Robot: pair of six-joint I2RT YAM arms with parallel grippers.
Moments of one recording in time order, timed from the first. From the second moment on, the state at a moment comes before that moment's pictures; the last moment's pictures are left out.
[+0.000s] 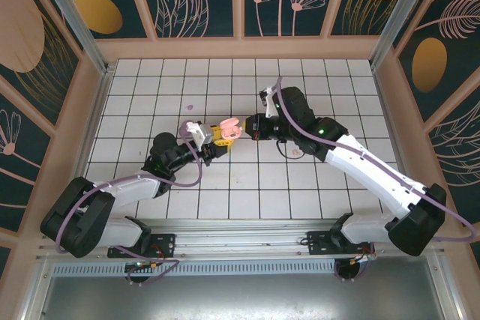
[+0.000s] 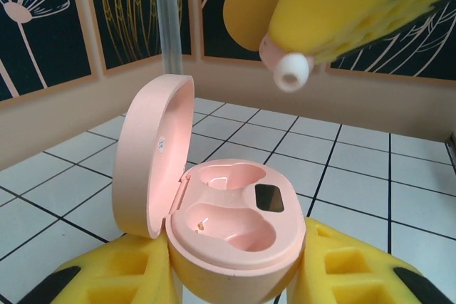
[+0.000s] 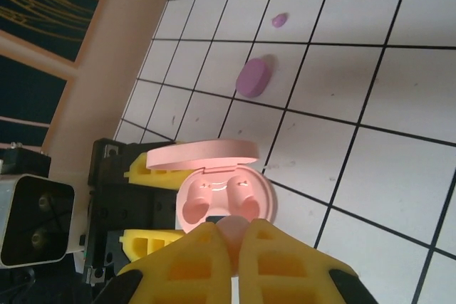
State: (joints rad) left arm -0.54 1.33 0.41 0.93 0.59 -0.01; right arm 0.77 1.28 1.20 -0.53 -0.21 0.64
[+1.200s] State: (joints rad) left arm -0.54 1.31 0.41 0.88 0.58 0.00; right arm 0.85 1.48 1.38 -0.65 -0.16 0.59
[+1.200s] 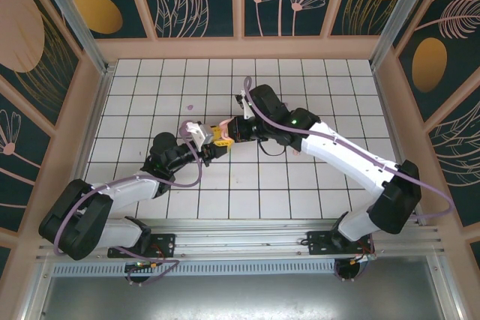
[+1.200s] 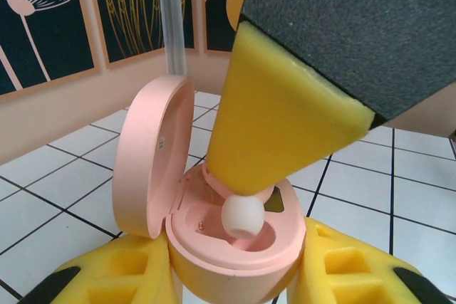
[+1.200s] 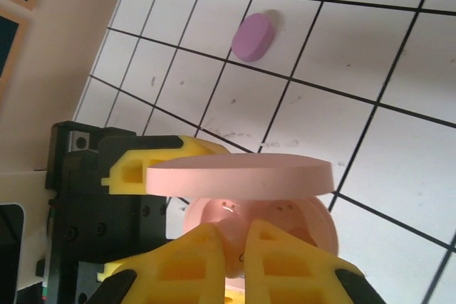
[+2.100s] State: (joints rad) left arm -0.54 1.31 0.41 0.83 0.57 0.01; right arm 0.91 1.58 1.52 -0.80 -0.04 0.54
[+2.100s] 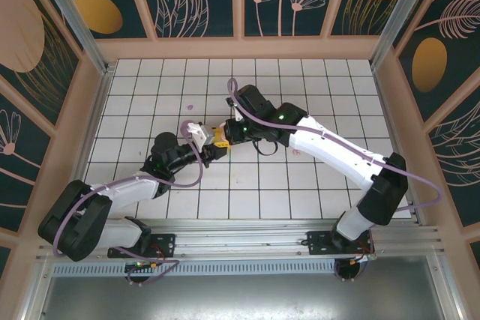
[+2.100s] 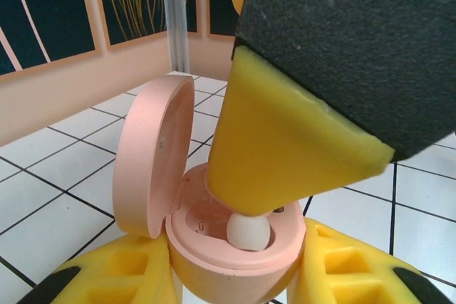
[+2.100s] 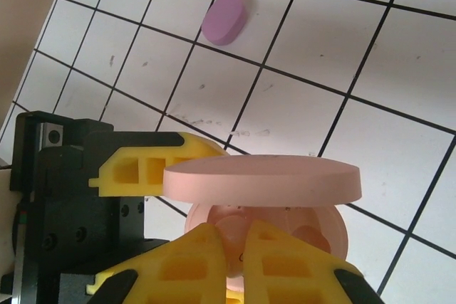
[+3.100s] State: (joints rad) left arm -0.54 1.28 0.41 0.79 0.56 0.03; right arm 0.93 1.62 1.56 -0.84 -0.03 0.52
